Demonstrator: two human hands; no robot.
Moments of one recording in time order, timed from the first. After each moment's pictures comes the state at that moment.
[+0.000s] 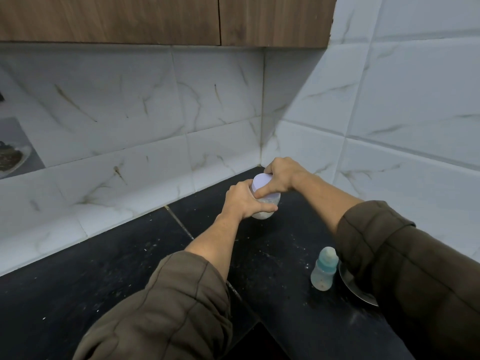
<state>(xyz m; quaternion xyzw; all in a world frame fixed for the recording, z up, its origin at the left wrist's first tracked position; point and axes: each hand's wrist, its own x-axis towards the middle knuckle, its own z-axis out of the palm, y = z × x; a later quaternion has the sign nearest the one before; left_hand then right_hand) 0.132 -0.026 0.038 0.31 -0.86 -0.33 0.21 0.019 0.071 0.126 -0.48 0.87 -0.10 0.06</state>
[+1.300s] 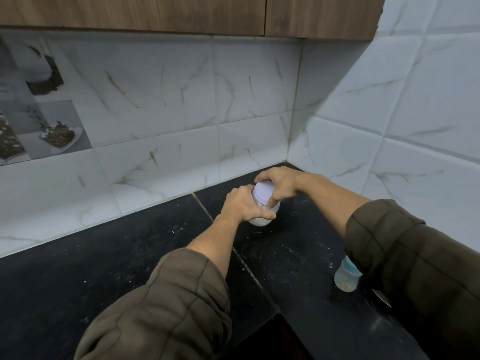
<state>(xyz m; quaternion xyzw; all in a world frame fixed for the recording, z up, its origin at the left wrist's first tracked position) 0.198 -0.053 0.018 0.36 -0.88 -0.25 0.16 0.063 0.027 0.104 -0.59 0.80 -0.02 0.15</state>
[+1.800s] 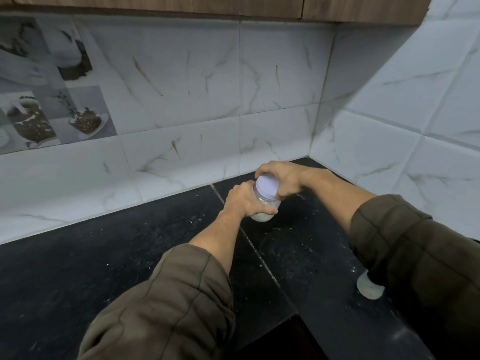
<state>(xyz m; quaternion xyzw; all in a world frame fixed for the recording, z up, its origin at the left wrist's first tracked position) 0.231 -0.087 0.006 0.41 -0.85 -0.27 0.16 0.089 -0.014 0.096 -0.65 0.75 -0.02 0.14</state>
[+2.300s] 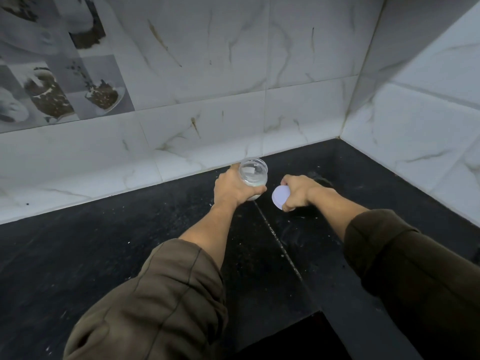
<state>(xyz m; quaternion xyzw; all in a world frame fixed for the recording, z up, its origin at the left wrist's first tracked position) 0.283 -0.132 -0.023 0.54 -0.76 -0.26 0.25 0.099 -0.053 -0.002 -0.55 0.81 0.02 0.19</state>
